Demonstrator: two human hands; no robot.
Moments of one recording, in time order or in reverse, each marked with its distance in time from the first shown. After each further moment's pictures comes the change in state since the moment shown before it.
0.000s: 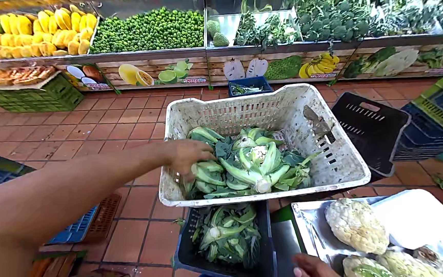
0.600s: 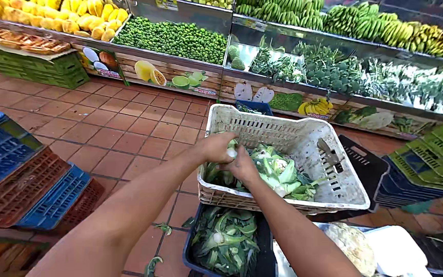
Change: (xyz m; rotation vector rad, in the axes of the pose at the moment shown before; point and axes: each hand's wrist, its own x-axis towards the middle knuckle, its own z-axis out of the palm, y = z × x) left_hand -0.029 -0.016 0.020 -0.451 0.637 -0.212; right_hand 0.286 -0.166 0.185 -0.496 -0.109 -0.003
